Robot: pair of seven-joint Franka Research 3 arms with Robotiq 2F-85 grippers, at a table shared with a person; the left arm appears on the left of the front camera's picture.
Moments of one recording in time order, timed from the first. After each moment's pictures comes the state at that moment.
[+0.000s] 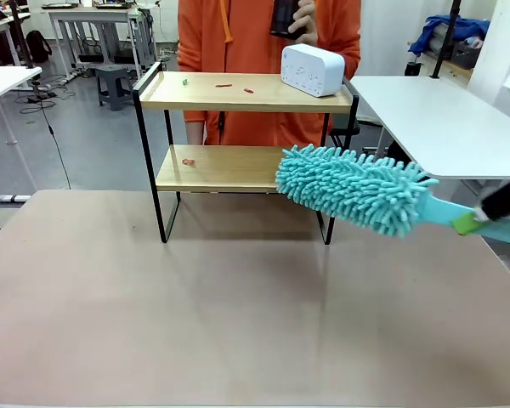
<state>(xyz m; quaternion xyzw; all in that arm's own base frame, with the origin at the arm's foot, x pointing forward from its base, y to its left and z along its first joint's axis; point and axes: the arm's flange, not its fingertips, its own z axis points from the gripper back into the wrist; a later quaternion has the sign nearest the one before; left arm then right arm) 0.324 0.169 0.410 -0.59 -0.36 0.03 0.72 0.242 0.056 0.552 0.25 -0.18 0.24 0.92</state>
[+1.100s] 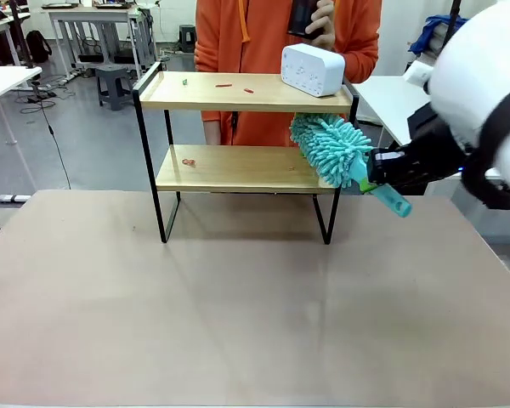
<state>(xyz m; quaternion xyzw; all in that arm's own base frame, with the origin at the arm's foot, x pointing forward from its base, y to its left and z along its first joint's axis) 0.325 0.170 0.411 -0.59 -0.36 0.03 0.72 0.315 0.156 0.513 0.18 -0.31 0.05 0.93</state>
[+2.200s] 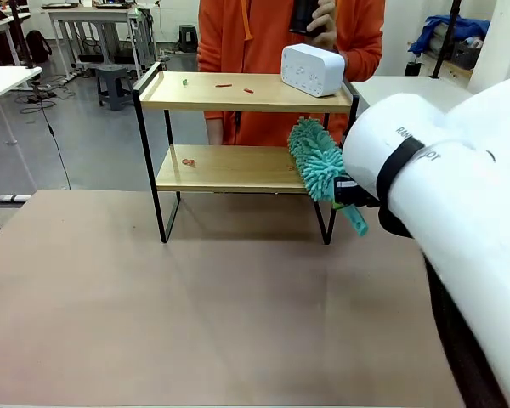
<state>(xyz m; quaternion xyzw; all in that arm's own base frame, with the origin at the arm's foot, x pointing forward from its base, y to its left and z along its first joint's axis) 0.325 0.170 0.412 -0.59 -0.36 0.03 0.72 0.346 0.186 0.442 0.16 -0.32 0.01 0.93</state>
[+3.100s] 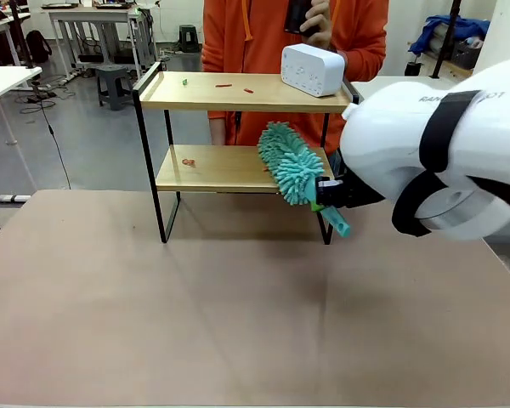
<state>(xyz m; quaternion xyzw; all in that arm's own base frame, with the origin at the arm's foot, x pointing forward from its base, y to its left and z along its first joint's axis) 0.325 0.170 0.412 -0.59 -0.36 0.03 0.72 0.352 0.223 0.453 0.20 -0.28 0.08 0.94</state>
